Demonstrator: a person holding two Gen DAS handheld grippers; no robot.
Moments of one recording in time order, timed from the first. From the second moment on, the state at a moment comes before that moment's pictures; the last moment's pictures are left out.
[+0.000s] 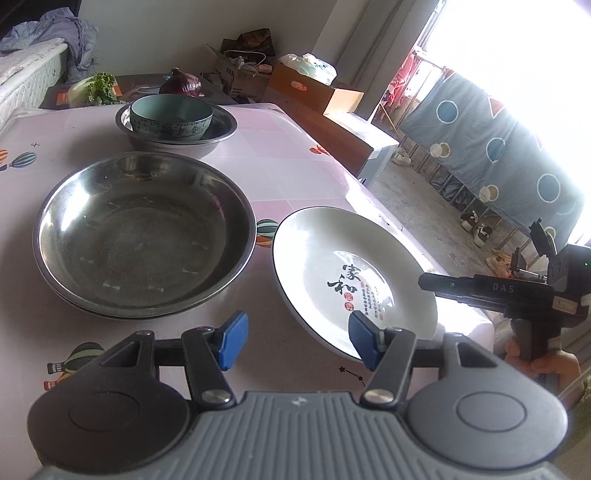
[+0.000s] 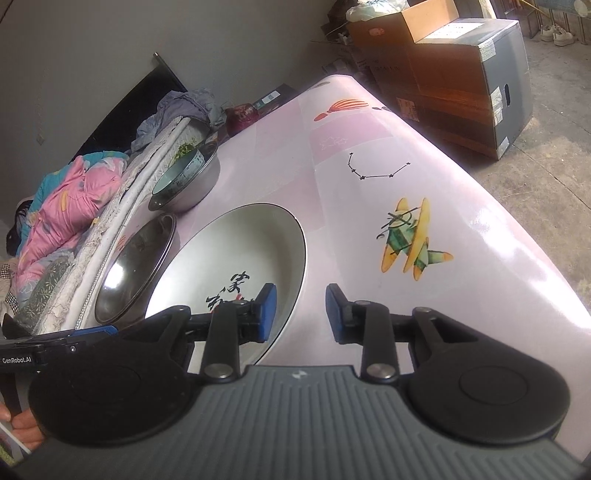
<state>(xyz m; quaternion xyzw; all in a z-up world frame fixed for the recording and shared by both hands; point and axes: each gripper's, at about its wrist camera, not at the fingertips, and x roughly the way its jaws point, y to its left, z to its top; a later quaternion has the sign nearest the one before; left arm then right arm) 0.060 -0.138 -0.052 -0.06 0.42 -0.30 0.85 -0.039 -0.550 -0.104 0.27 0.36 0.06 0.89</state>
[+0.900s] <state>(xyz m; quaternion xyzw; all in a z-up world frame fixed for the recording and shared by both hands) 0.081 -0.165 -0.070 -0.04 0.48 -0.29 0.83 0.011 -0.530 -0.116 0.28 0.39 0.11 0.87</state>
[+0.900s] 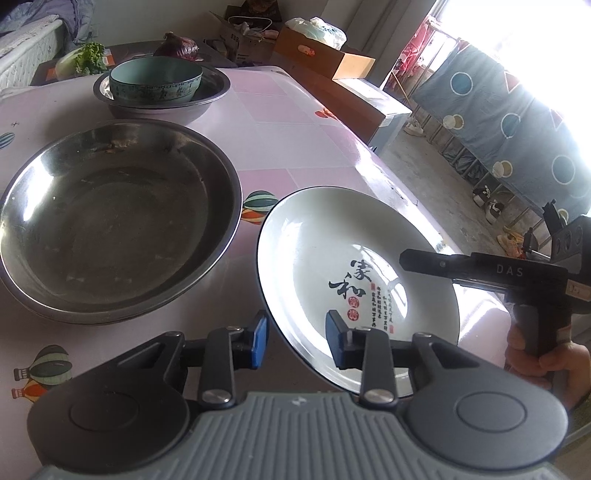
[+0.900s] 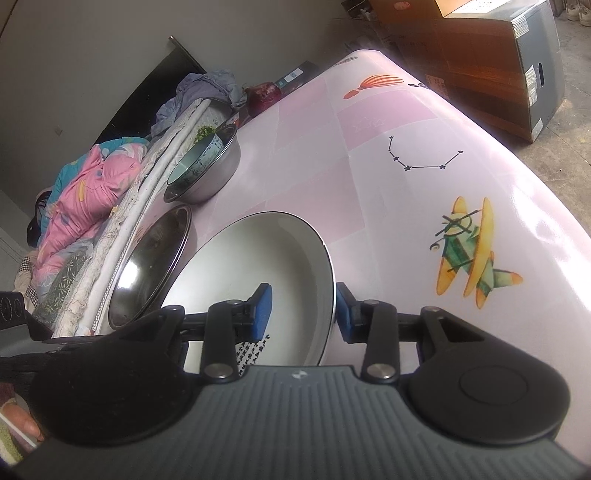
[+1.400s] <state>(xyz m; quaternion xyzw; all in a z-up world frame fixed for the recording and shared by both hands) 0.034 -0.110 -0.067 -0.02 0.50 -0.31 0.81 -0.063 -0.478 -0.109 0.27 0.41 0.12 0.86</state>
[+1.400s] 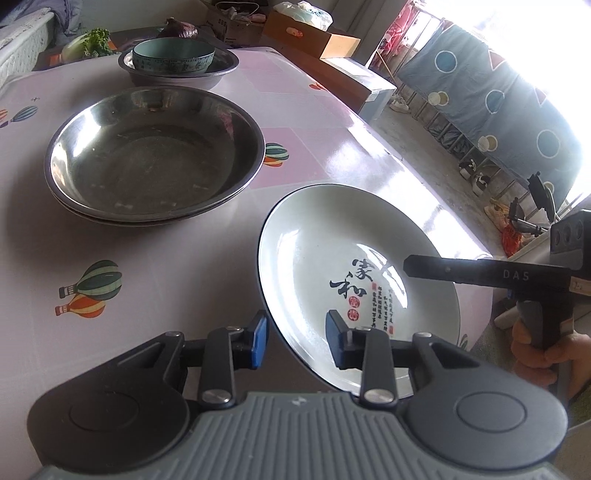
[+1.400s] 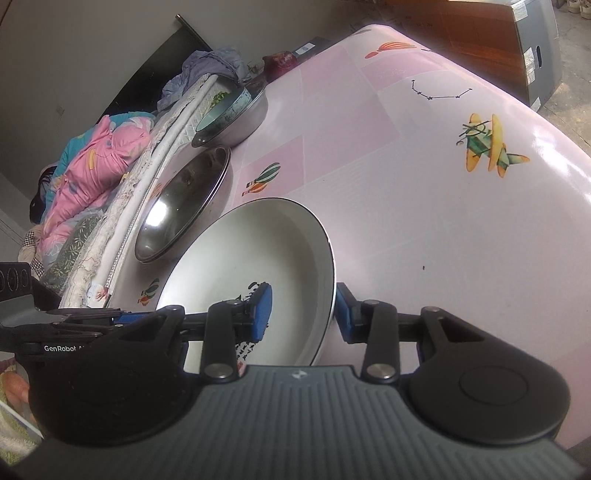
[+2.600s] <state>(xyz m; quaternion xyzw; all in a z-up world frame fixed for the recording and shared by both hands) 0.019 -0.038 -0.072 0.00 0.48 -0.25 0.84 -0.070 -0.372 -0.099 0.17 0.41 0.14 0.89</state>
